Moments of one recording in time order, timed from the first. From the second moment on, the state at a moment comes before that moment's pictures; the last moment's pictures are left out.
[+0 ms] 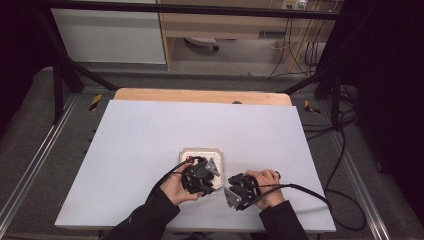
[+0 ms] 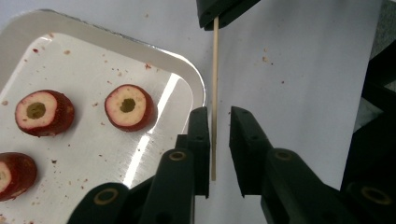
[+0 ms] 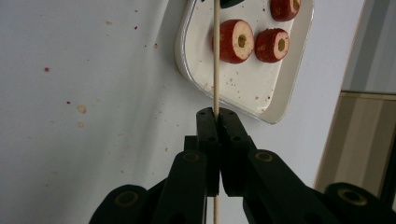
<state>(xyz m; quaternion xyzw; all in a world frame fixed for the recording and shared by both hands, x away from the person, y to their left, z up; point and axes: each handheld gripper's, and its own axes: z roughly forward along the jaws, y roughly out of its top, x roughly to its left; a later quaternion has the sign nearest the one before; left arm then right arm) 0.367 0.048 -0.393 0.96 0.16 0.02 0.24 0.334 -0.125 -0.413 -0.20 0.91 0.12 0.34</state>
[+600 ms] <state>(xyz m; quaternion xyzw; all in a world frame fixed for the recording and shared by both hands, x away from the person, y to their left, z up) 0.366 0.038 -0.400 0.96 0.16 0.05 0.21 0.333 -0.117 -0.411 -0.21 0.90 0.10 0.36</state>
